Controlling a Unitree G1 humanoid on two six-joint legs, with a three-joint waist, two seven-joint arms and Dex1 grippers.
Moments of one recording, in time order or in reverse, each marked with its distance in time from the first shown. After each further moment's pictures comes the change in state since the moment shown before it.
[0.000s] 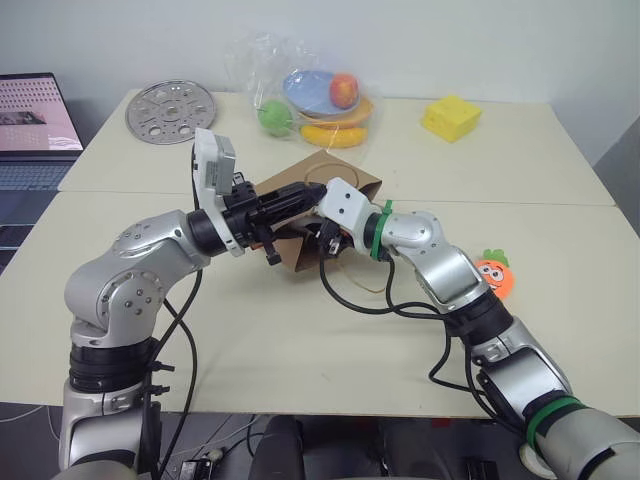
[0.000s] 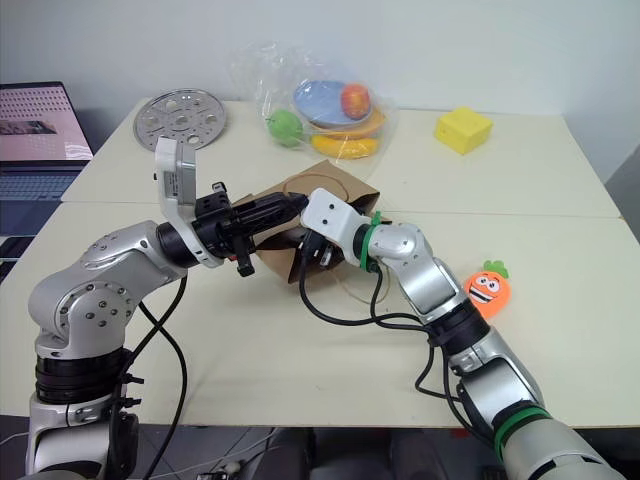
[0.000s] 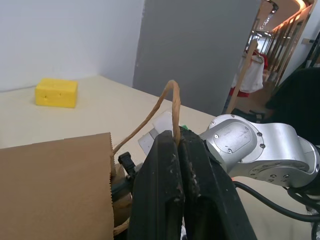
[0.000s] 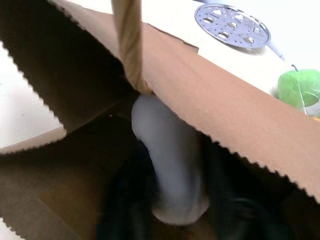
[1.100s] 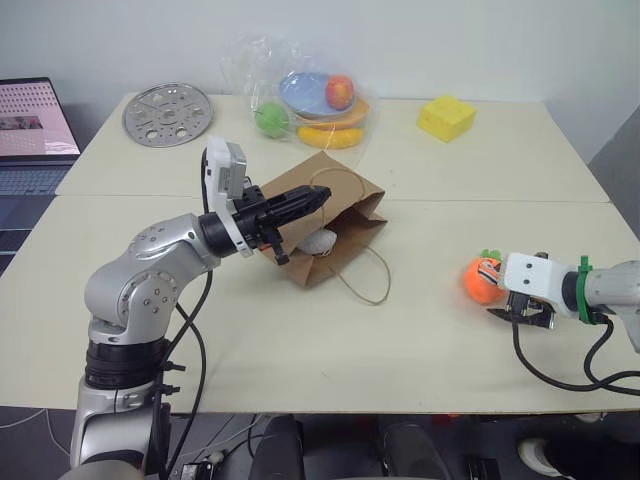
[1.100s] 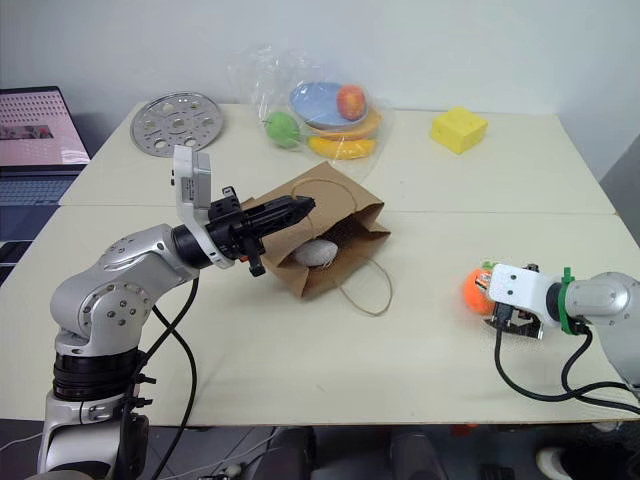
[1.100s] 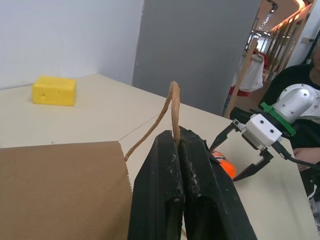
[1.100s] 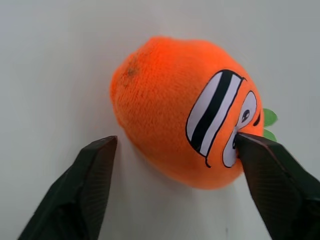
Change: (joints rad) left arm 0.001 -0.038 -0.034 0.041 0.062 -0.047 -0.015; right arm 0.590 -0.873 -0.301 -0.259 -0.017 -0.072 0.296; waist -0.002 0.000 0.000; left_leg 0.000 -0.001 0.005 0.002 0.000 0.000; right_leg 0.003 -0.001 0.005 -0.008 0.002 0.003
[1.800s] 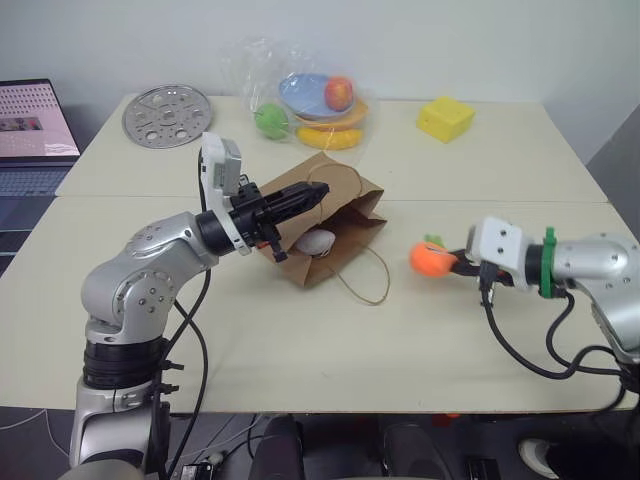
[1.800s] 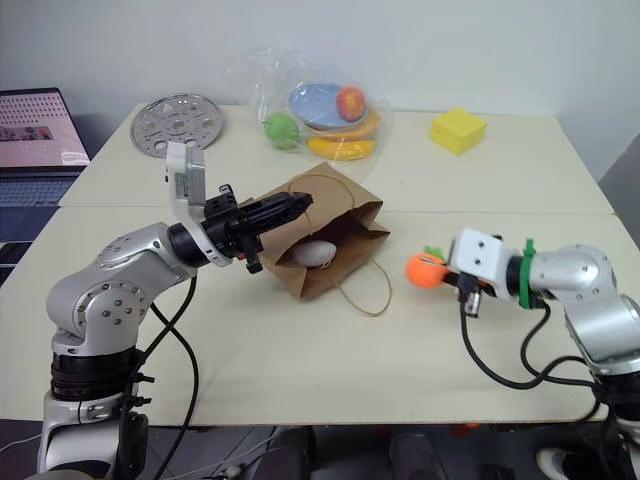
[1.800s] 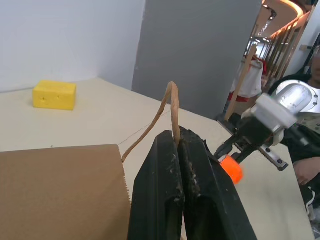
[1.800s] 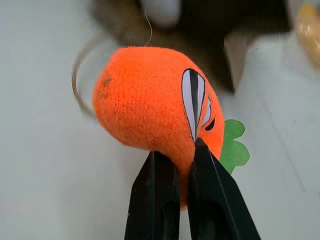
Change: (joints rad) left arm -0.007 0.003 0.027 -0.004 -0.055 0.028 0.018; right arm -0.285 0.232 0.003 -0.210 0.276 0.195 0.068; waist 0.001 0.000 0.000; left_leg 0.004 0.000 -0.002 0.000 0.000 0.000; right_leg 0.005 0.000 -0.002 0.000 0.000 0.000
